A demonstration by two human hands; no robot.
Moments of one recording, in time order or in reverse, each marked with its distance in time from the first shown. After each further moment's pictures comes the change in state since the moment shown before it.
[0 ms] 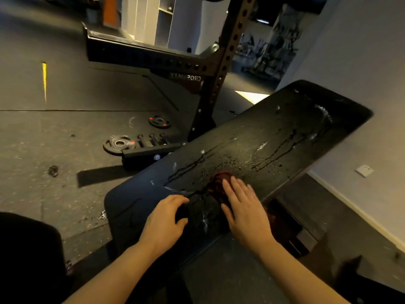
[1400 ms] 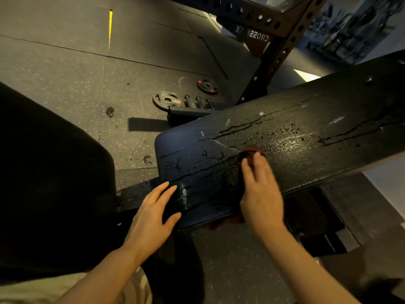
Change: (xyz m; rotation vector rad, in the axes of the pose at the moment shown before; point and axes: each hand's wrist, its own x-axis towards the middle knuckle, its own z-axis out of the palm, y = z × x) left_hand -0.127 -0.090 0.020 -0.029 0.169 -0.273; right_hand -0.024 -0.080 0.026 0.035 0.059 -0.064
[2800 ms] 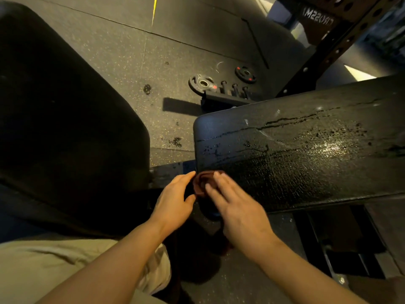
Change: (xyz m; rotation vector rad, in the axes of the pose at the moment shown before) left_hand 0.004 -0.024 0.001 -0.221 0.019 -0.221; right_hand -0.030 -0.077 0.021 0.063 -0.268 -0.601
